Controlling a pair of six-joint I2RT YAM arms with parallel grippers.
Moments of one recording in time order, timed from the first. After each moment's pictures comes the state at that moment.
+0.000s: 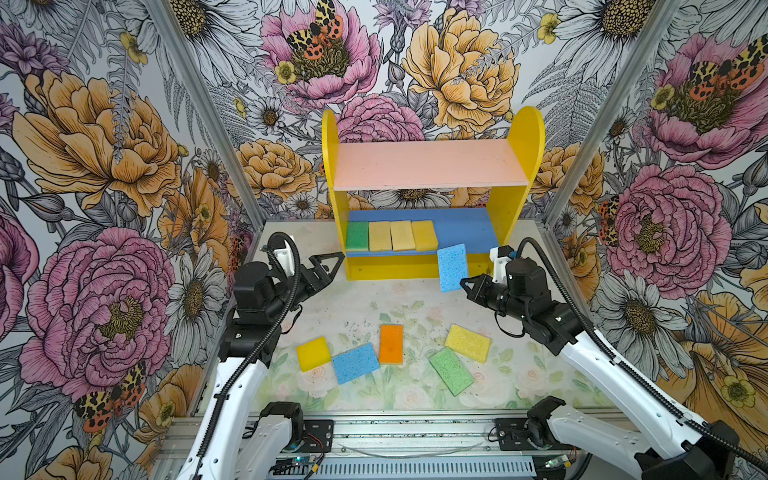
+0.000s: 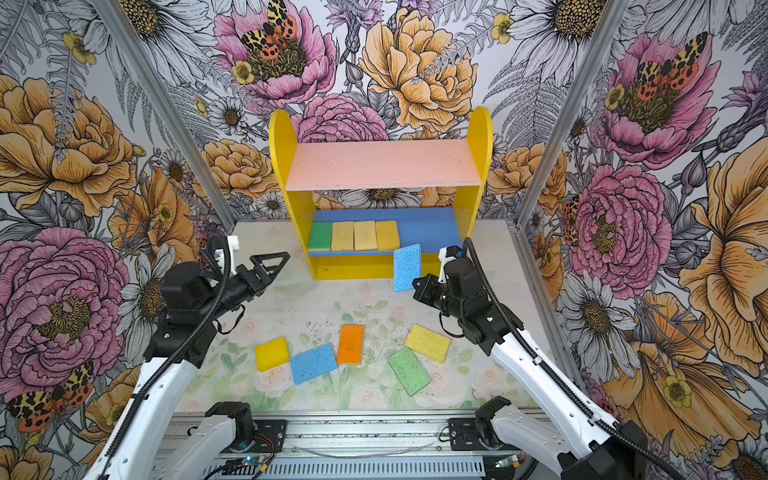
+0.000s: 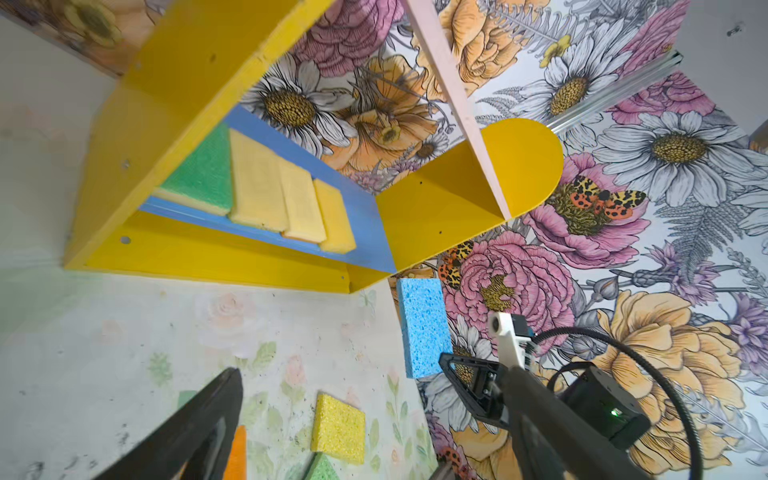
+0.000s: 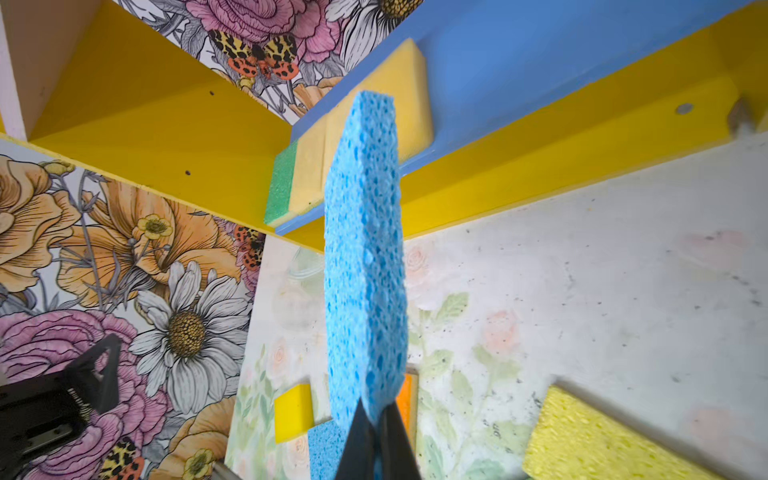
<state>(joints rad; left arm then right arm) 0.01 0.80 0.87 -0.27 0.62 -0.80 0.49 1.01 0.97 -0.49 -0.09 0.76</state>
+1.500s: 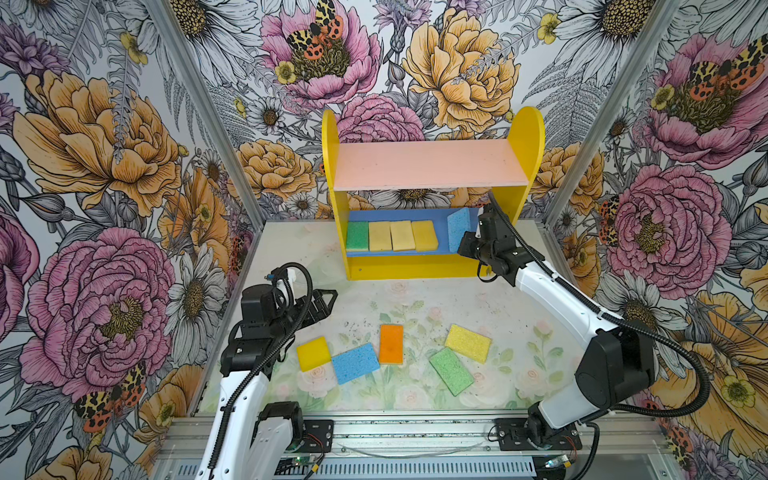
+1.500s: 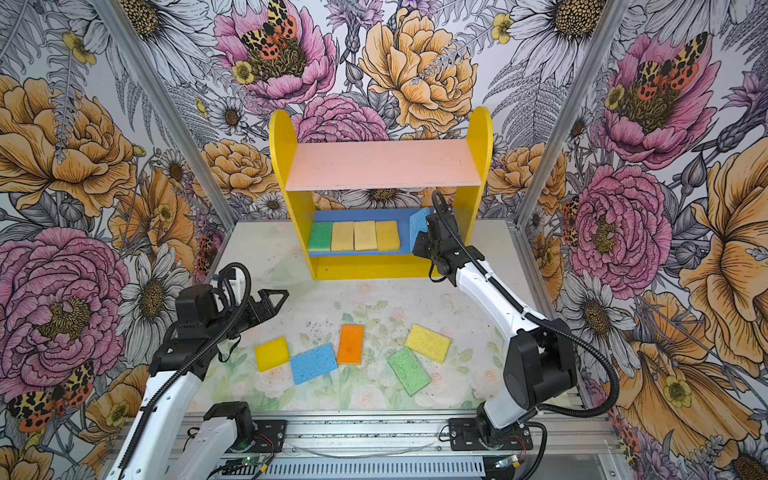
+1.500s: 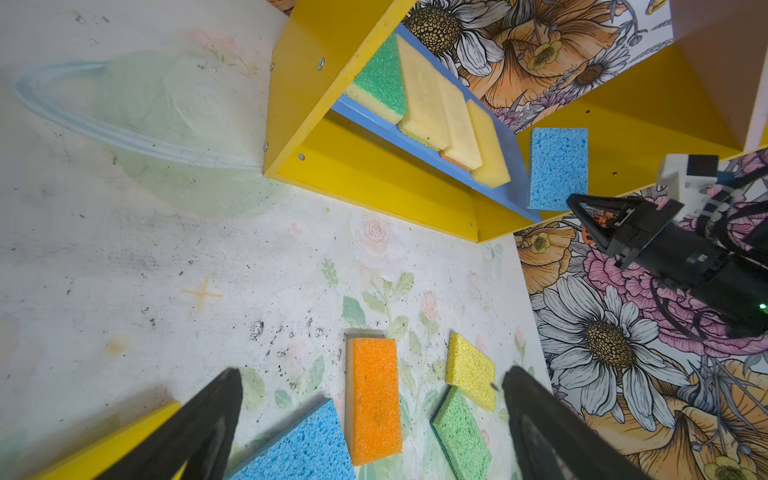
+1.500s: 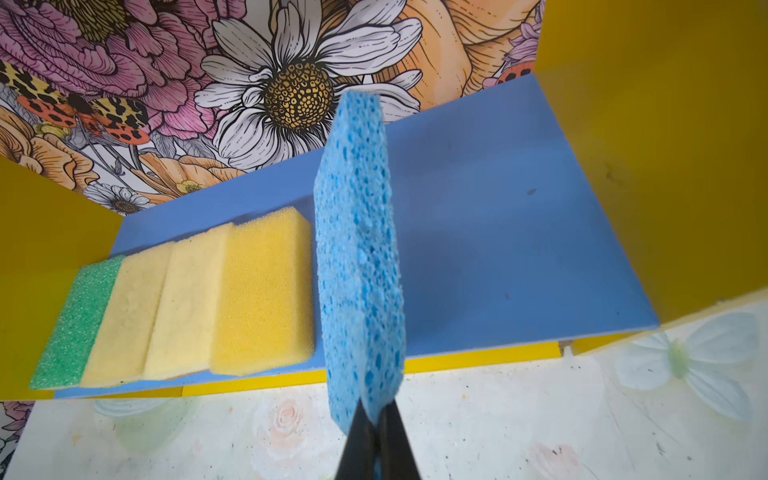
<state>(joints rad) 0.04 0.73 0.70 -0.53 0.51 -0.51 0.33 1.57 1.33 -0.39 0.08 0.49</state>
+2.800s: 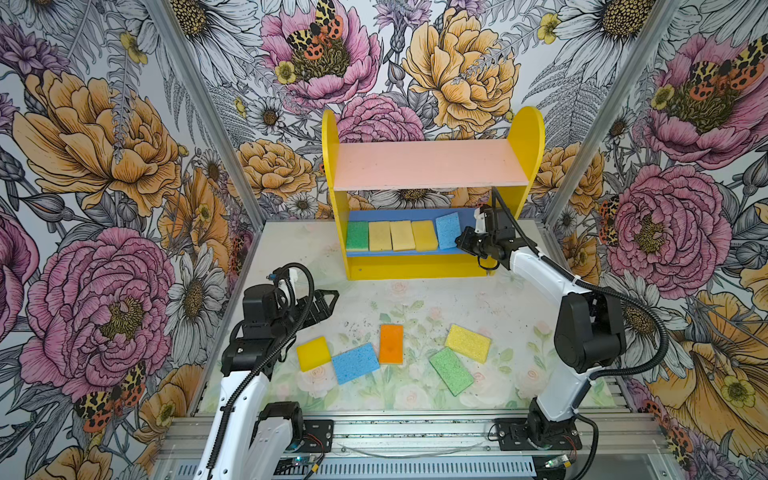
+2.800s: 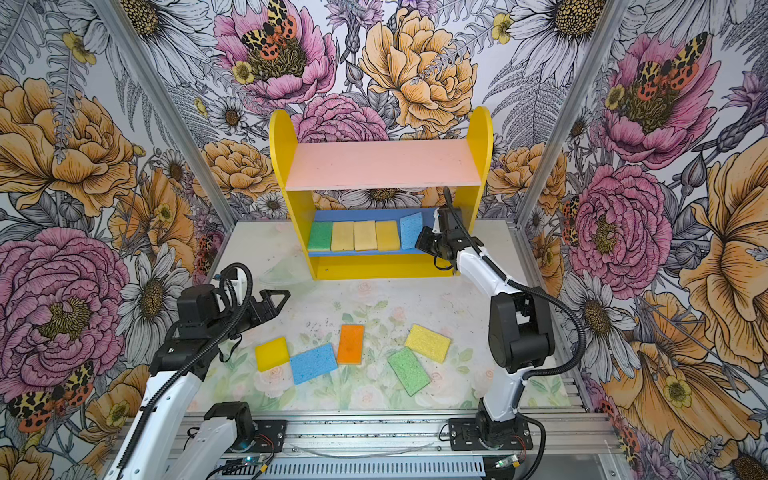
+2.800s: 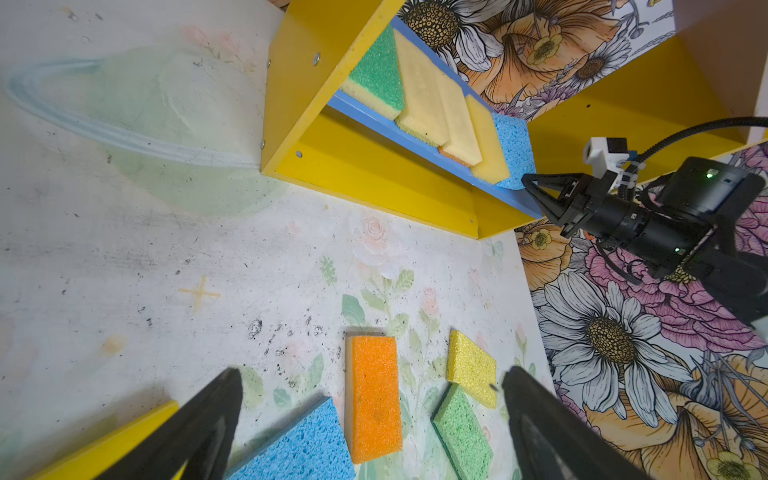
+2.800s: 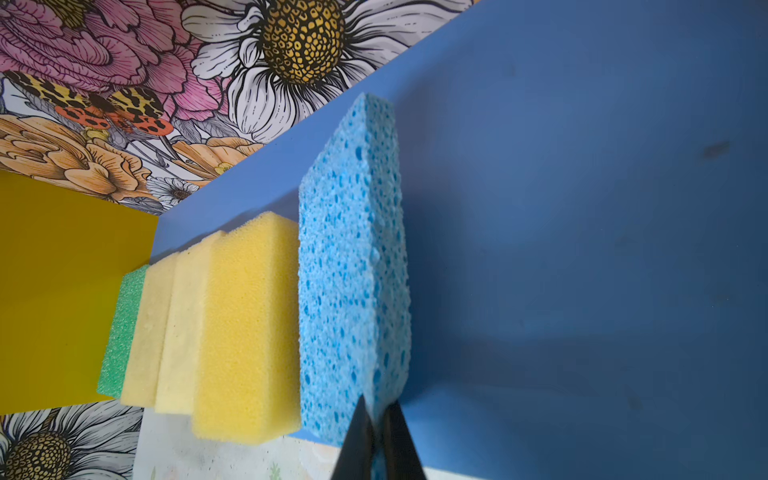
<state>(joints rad) 0.02 0.73 0.70 -0.53 0.50 -0.51 0.20 1.80 1.43 -0.32 -0.29 0.56</state>
